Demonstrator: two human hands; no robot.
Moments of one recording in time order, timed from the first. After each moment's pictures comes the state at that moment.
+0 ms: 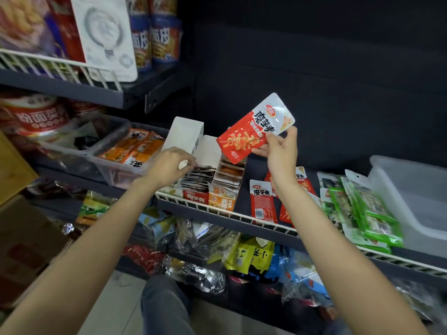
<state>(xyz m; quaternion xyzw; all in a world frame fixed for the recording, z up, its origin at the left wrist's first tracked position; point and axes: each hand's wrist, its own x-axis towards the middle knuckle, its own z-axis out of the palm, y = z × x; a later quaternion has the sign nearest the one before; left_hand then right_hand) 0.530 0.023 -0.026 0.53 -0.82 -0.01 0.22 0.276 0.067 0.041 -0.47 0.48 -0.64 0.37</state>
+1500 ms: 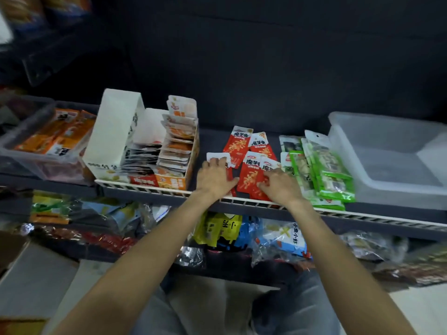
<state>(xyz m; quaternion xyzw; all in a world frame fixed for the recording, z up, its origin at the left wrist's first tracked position) 0.296 0.053 -0.092 0.61 -0.78 -0.12 0.07 0.121 0.094 -0.082 -0.65 0.75 0.00 0.13</state>
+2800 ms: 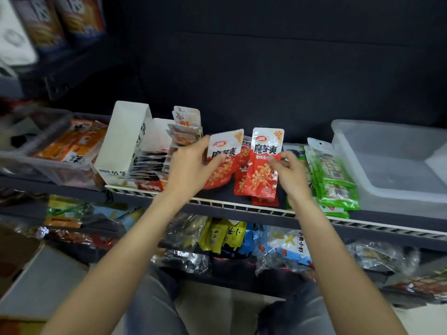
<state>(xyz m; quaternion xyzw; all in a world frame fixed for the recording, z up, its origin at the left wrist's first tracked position) 0.349 0.094 -0.003 0.48 -0.77 -0.09 0.40 0.130 0.104 -0.039 -0.44 0.63 -0.52 0.36</state>
